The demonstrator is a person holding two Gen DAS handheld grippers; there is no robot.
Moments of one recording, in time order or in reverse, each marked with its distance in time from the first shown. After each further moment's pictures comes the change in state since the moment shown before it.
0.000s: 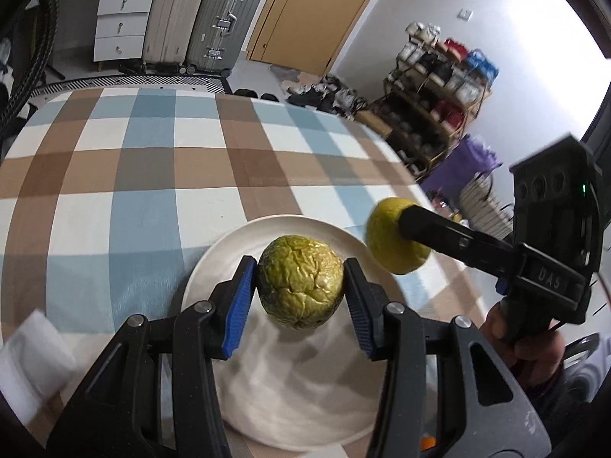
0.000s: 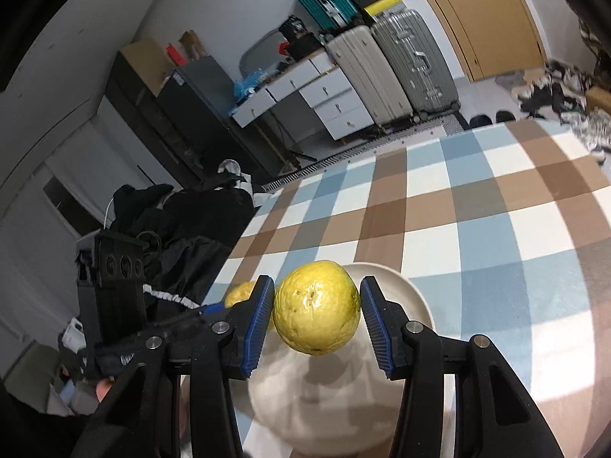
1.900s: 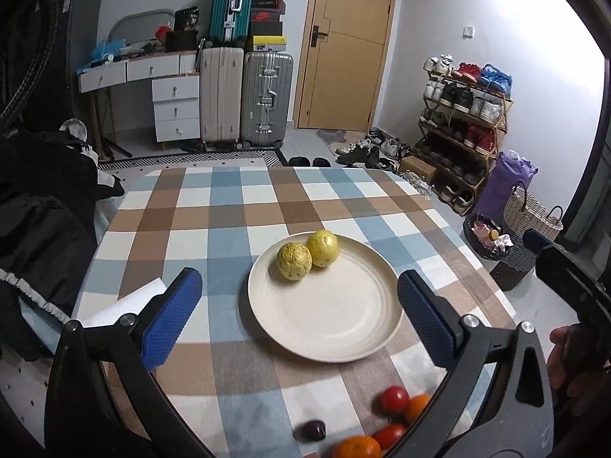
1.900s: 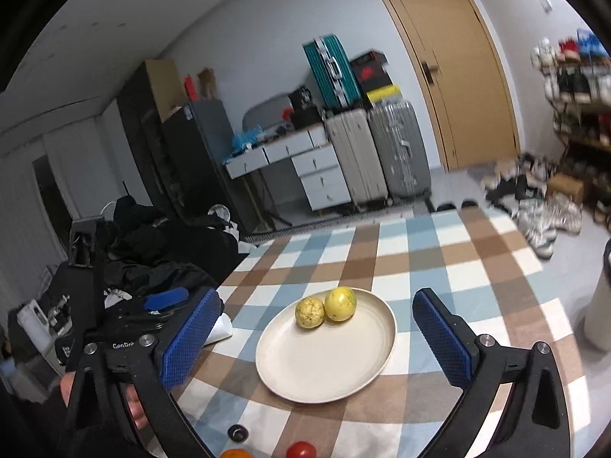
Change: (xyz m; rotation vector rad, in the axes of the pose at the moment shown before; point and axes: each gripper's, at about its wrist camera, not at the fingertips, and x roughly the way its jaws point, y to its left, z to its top) left arm -0.169 -0.082 -0.087 0.122 -0.276 0.280; right arm -0.147 0.087 -0.086 -0.235 -0.341 -0.179
